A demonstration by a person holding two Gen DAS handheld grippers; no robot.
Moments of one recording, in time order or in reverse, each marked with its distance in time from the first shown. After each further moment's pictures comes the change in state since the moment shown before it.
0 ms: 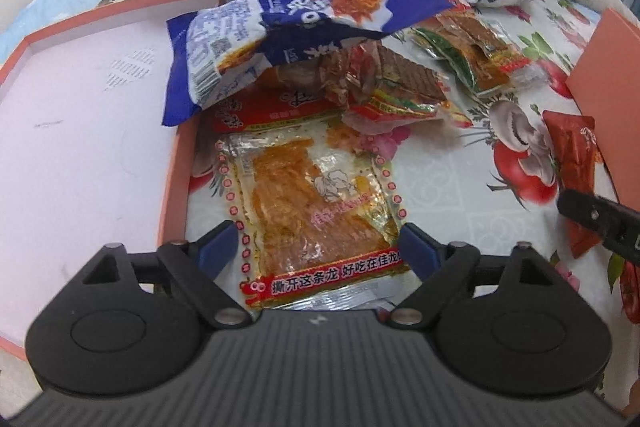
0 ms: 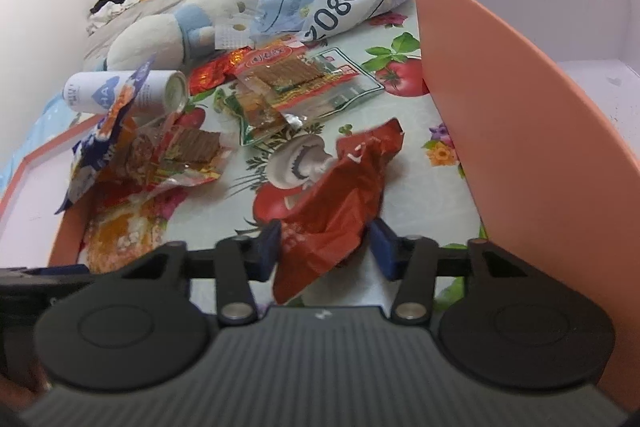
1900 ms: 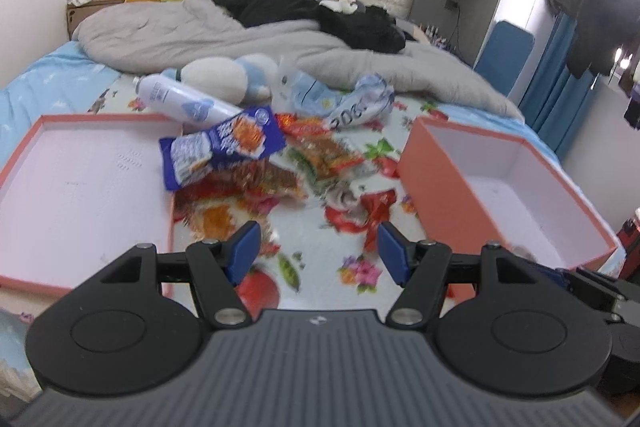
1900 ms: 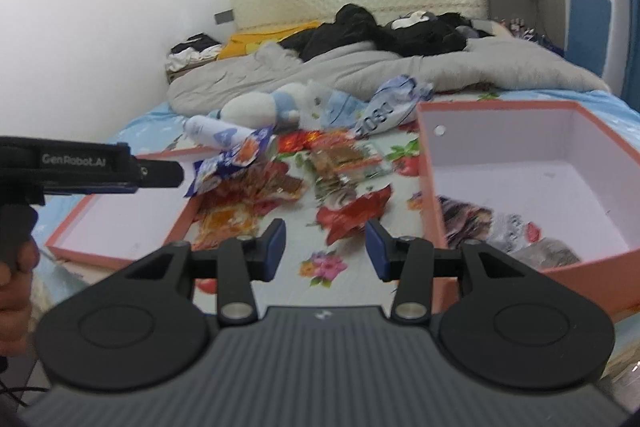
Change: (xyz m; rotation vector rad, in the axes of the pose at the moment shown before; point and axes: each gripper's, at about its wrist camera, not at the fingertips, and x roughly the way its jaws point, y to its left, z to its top) left arm -0.236 -0.007 -0.070 0.020 -0.323 -0.257; right arm -0.209 0.004 -0.061 -0.182 -0.241 0.129
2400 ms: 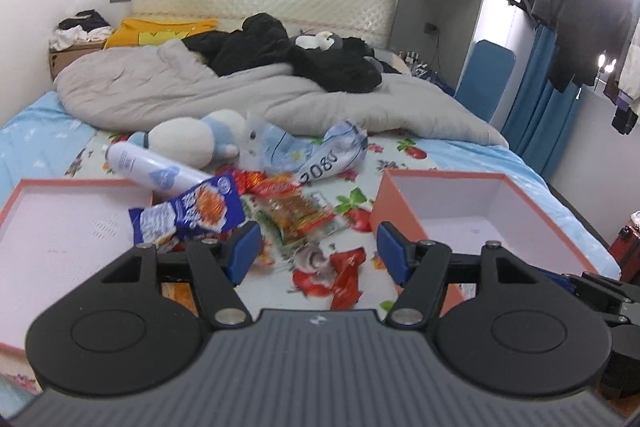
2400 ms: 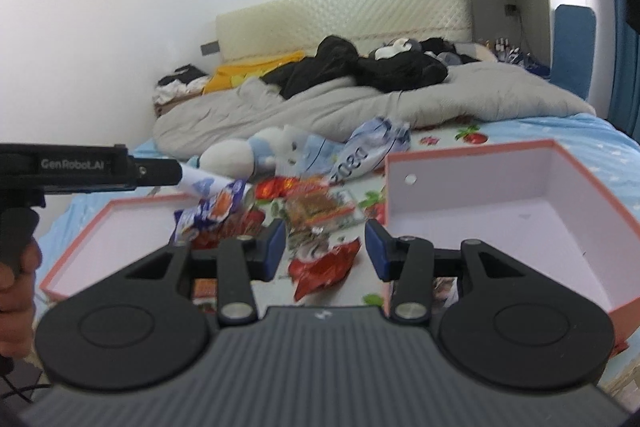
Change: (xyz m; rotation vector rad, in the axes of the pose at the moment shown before) left arm -0.007 -0.050 0.054 0.063 -0.099 -0.032; right arm -0.014 -0.036 0.047 0.027 -0.085 -0.032
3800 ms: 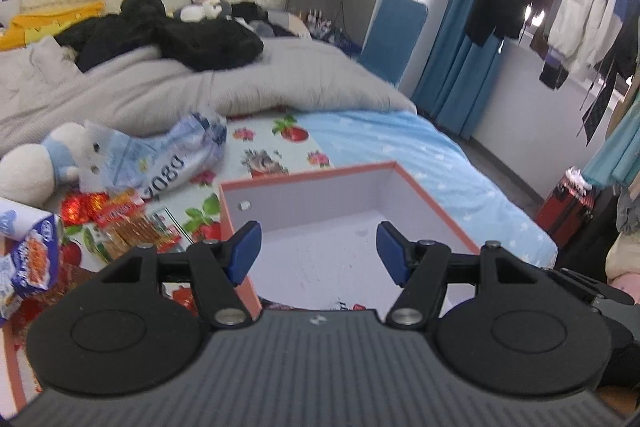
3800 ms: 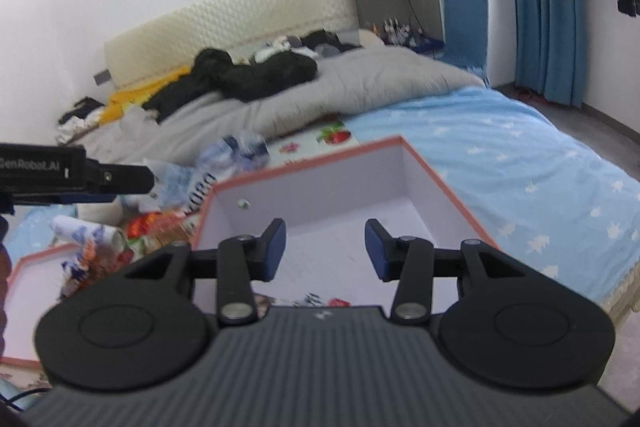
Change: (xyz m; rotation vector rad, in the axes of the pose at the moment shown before) left arm 0.108 -0.163 0.070 0.110 0.113 -0.250; right arm -0.011 -0.150 0.041 0.169 -0.027 -0.251
